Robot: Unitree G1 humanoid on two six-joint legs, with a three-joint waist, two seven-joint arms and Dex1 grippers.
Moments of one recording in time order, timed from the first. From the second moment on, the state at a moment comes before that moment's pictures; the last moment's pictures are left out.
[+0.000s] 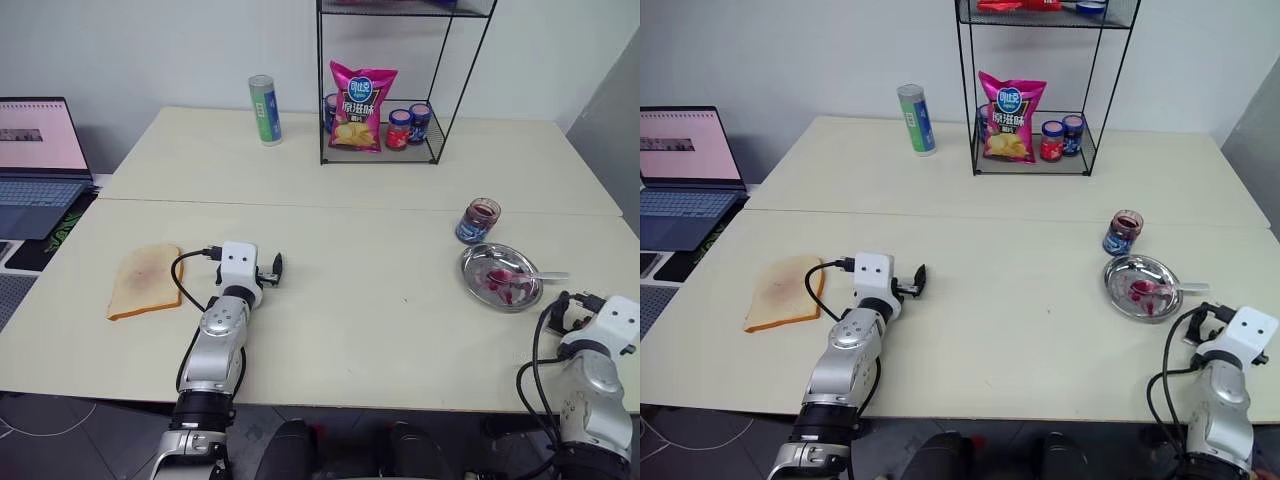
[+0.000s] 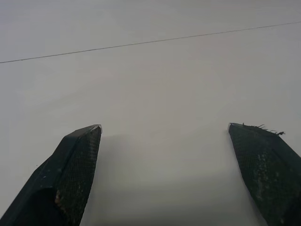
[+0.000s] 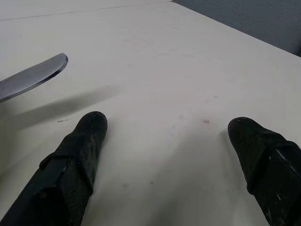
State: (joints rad) left arm -0.28 0.19 0.06 0.16 -0.03 0.22 -0.10; right arm -0.03 -0.25 -0.51 0.05 0.22 0.22 -0.16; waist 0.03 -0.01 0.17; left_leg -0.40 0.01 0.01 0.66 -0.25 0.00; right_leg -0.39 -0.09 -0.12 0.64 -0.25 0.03
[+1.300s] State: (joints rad) left arm -0.23 0.45 0.48 -0.05 -0.20 0.40 -0.11; right arm -0.50 -0.48 -0.05 -0.33 0.63 0.74 0.47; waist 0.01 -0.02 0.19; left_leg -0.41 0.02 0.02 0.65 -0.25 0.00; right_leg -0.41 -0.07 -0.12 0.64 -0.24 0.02
